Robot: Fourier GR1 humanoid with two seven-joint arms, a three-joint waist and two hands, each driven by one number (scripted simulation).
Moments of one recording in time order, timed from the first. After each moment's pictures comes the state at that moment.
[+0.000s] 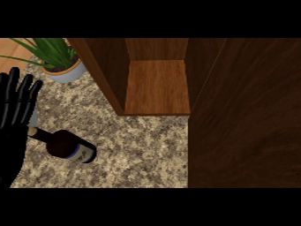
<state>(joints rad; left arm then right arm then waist) -0.02 0.08 0.01 -2.10 0.03 -0.03 0.07 0.02 -0.10 -0.03 -2.10 0.00 -0.02 0.00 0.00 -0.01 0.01</state>
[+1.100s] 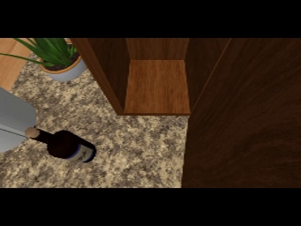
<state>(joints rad) 0.20 0.21 0.24 -2.33 0.63 -0.13 0.36 0.00 -0.16 0.11 -2.47 -0.11 0.05 0.46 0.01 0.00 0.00</state>
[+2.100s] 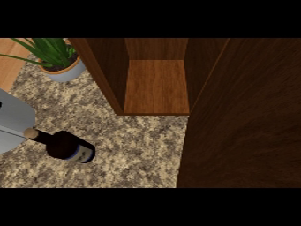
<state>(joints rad) 0.06 0.24 0.24 -2.32 0.65 0.02 0.54 -0.36 -0.20 0.06 -2.49 -0.09 -0.10 0.85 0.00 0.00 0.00</state>
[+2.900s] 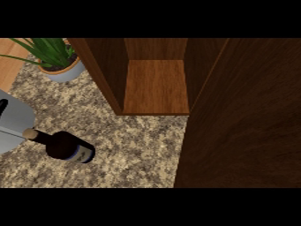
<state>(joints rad) 0.09 0.19 0.22 -2.22 0.50 -0.04 0.40 -0.56 -0.24 0.05 -2.49 -0.07 -0.16 1.01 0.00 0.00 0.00</state>
